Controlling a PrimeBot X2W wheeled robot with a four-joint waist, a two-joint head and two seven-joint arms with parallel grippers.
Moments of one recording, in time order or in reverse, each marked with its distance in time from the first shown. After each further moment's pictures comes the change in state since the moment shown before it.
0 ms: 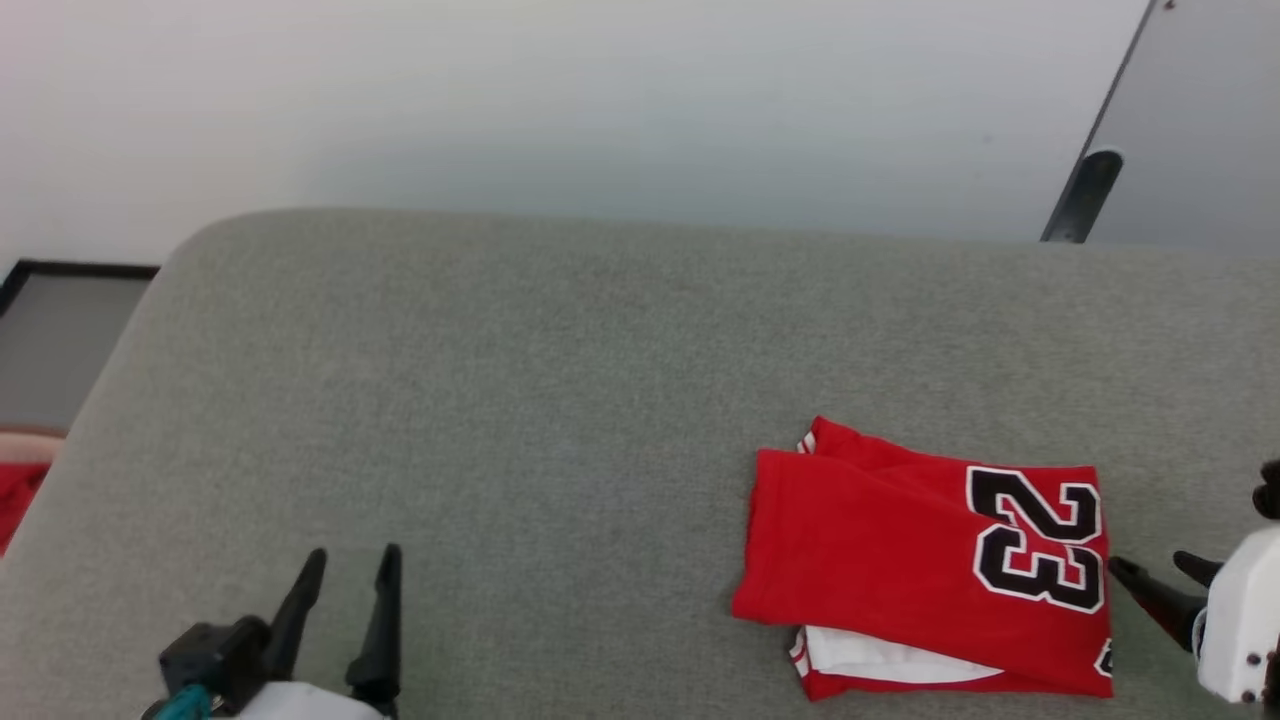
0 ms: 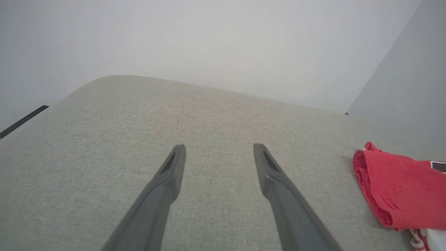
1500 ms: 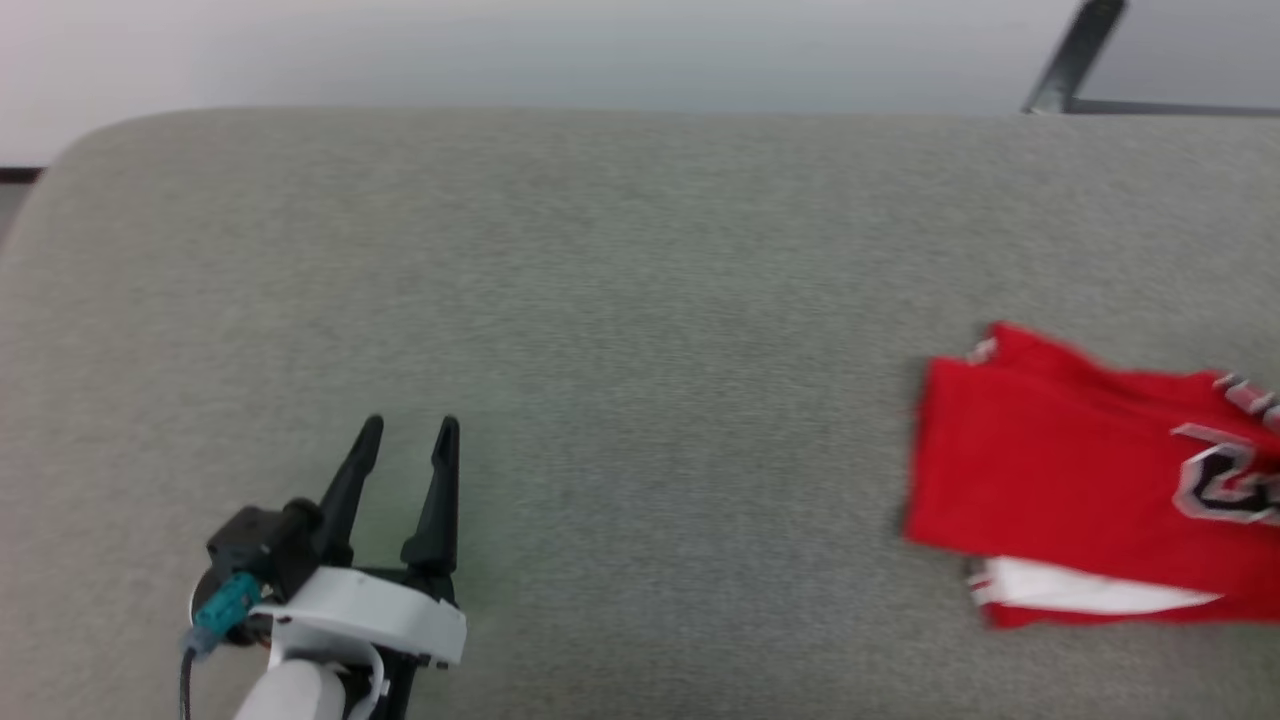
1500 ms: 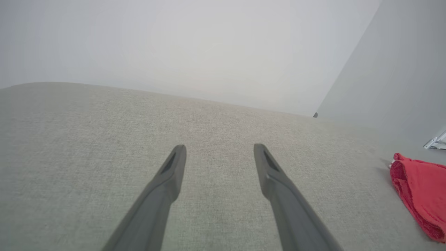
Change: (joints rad) left arm -0.223 -0.106 -0.008 0.092 0.073 -0.084 -0.045; right arm -0.202 -0.079 -0.114 0.139 -0.052 0.001 0.129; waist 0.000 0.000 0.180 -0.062
